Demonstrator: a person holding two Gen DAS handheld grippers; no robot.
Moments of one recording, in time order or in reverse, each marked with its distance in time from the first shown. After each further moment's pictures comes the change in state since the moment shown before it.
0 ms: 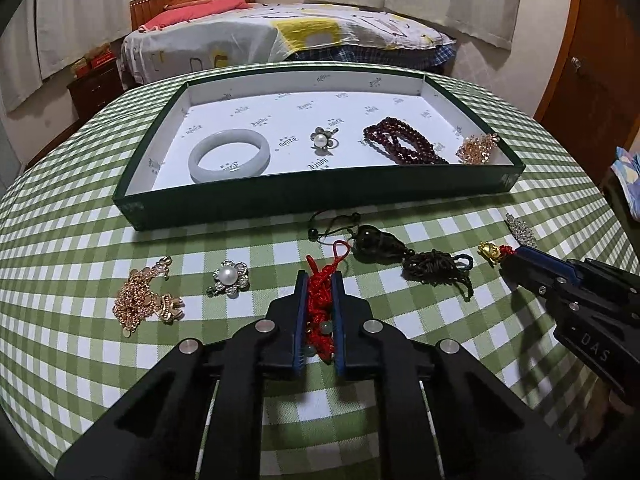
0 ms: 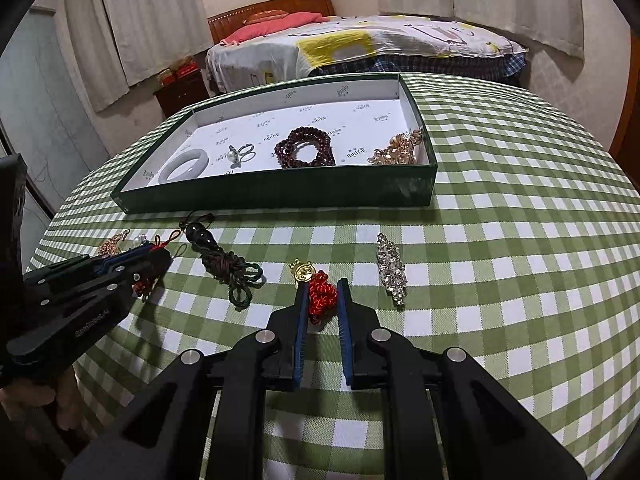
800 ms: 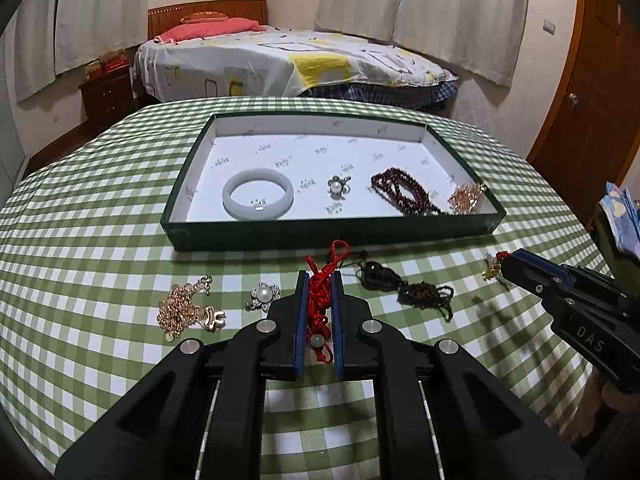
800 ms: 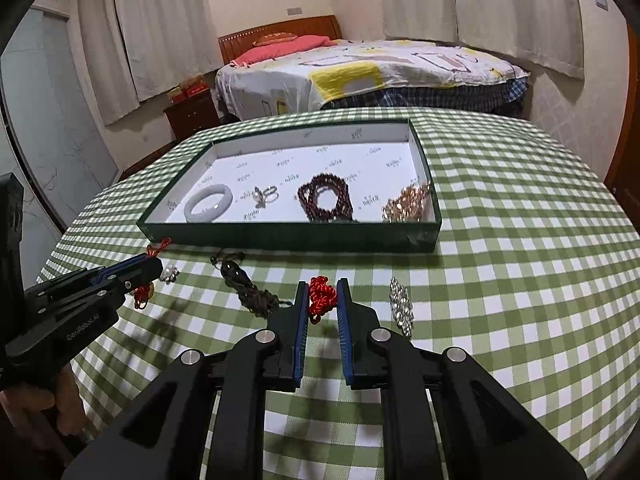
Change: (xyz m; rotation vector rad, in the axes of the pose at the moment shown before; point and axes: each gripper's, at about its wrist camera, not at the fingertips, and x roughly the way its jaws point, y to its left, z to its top) left arm -0.044 0.020 0.008 -0.064 -0.106 -0.025; right arm -0.035 0.015 0.020 -0.024 -0.097 0.013
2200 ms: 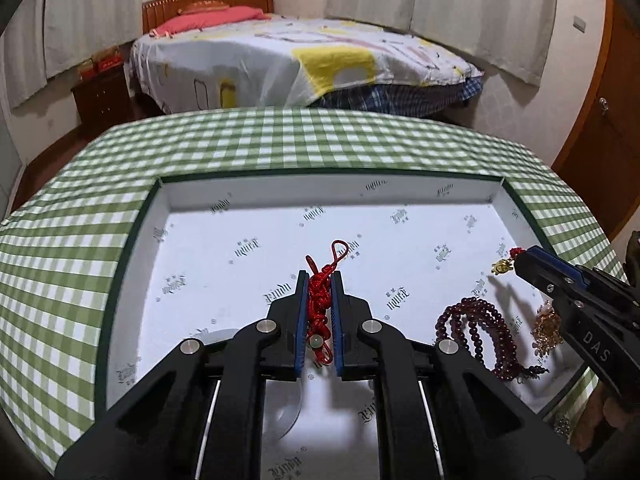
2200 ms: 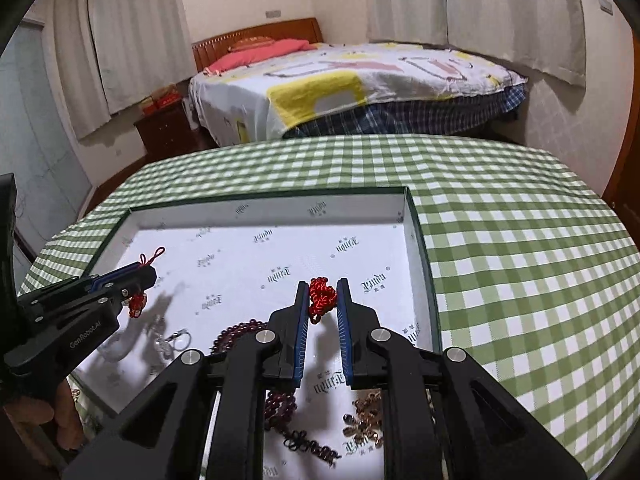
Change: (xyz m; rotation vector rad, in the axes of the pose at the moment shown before) left arm 0.144 0.012 0.117 0.001 0.064 0.038; right arm 0.125 -0.037 0.105 0.025 0.012 -0.066
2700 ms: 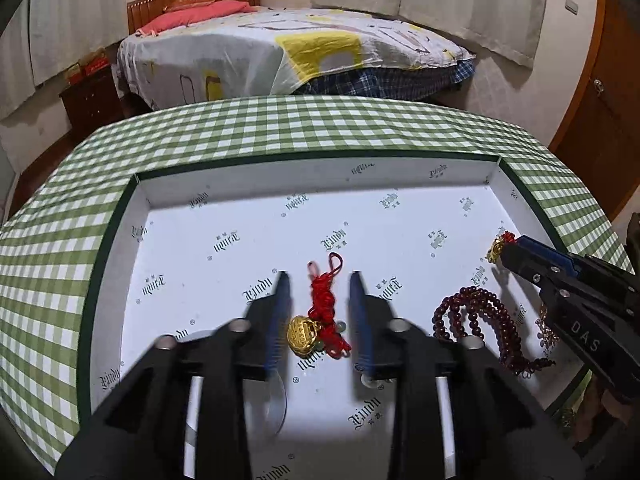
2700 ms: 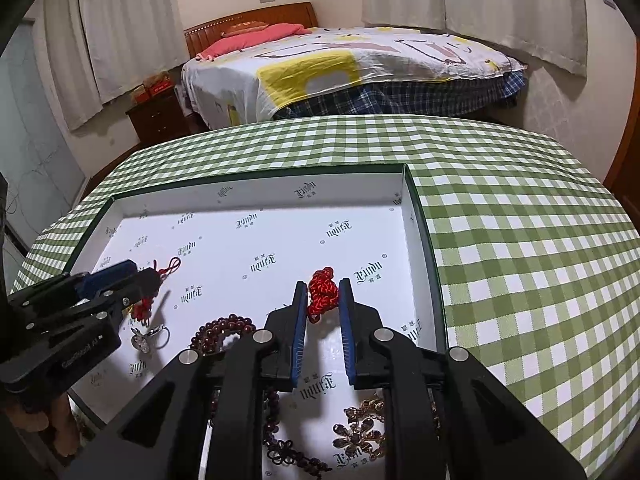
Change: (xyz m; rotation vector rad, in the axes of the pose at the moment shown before) left arm 0.010 -0.010 -0.001 0.050 0.023 -0.002; right arm 0.014 -0.002 0.000 0.007 0.045 -0.017
